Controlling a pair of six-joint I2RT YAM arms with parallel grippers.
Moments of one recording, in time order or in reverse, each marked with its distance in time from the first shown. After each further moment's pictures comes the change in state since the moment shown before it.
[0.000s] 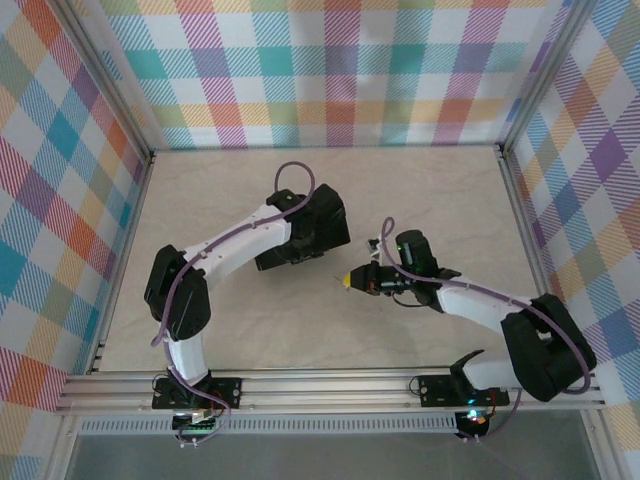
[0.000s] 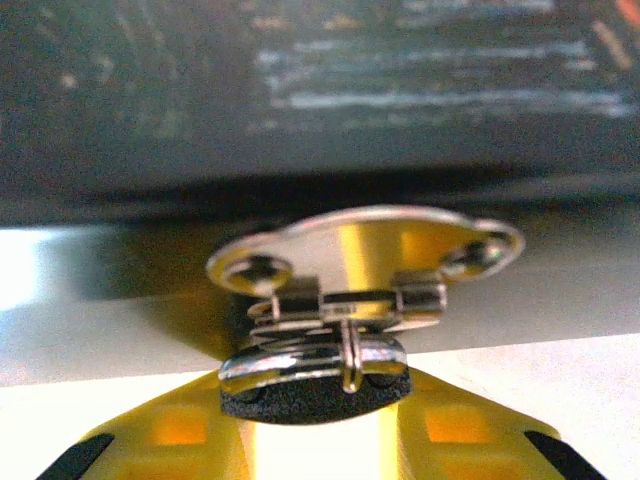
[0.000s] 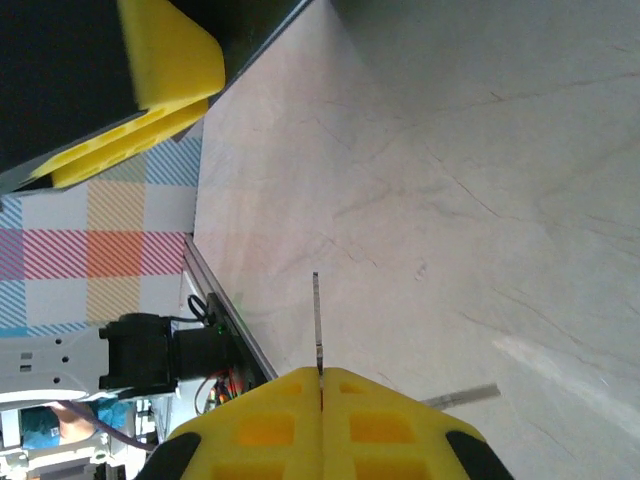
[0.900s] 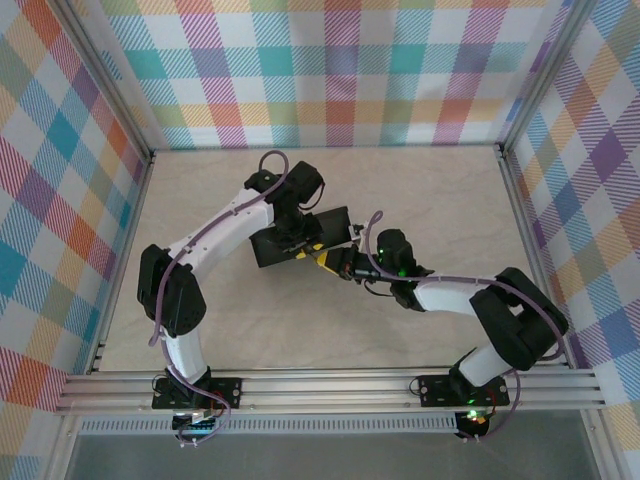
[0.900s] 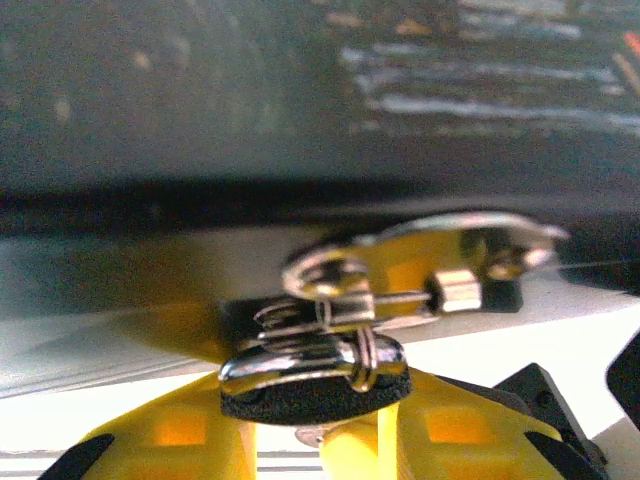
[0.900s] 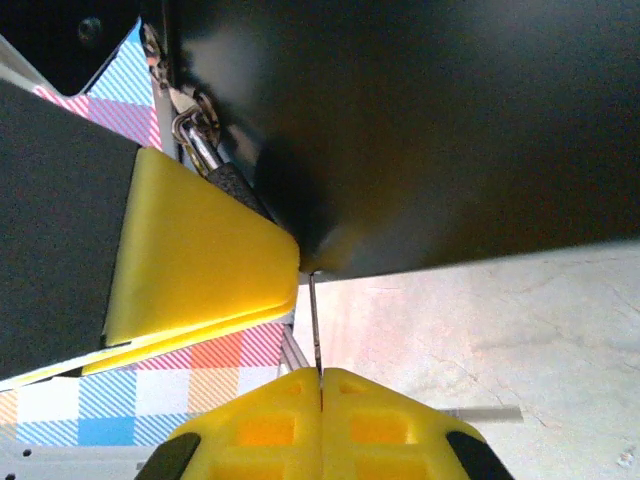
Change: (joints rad) left arm 0.121 -0.006 0.092 -0.065 0.314 -0.001; right arm 0.127 0.190 0.030 0.530 0.168 0.380
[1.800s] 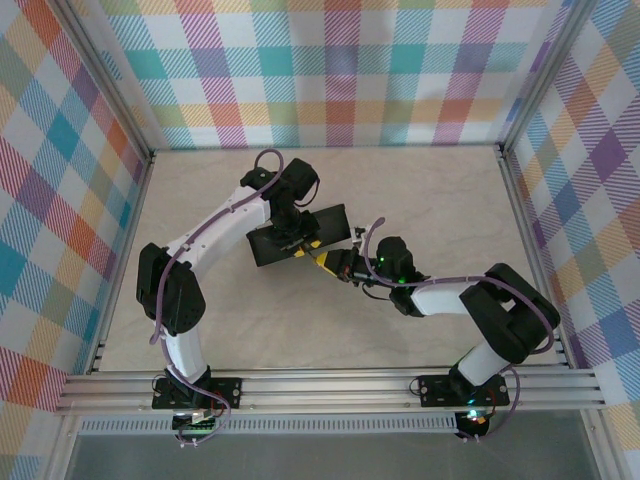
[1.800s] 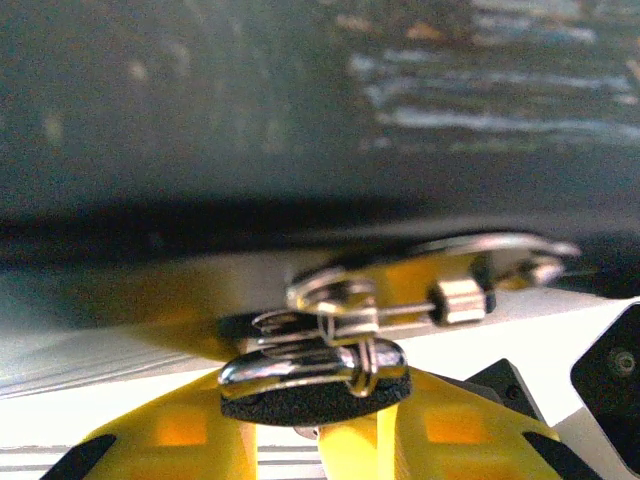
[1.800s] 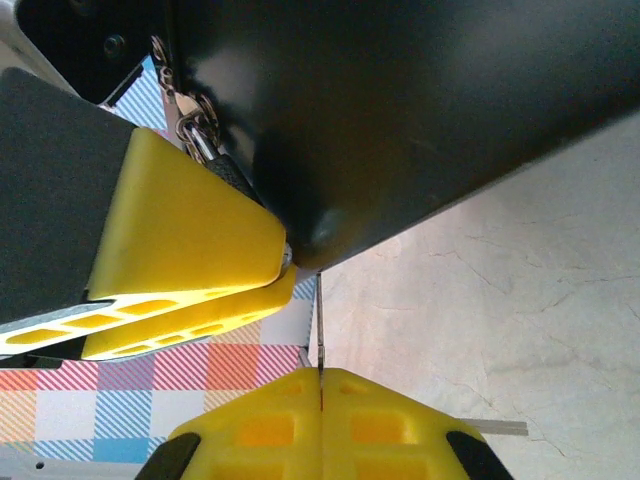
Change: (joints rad) left arm 0.032 0.002 0.001 0.002 0.033 0.000; right arm 0.017 0.032 -0.055 0.160 0.055 0.055
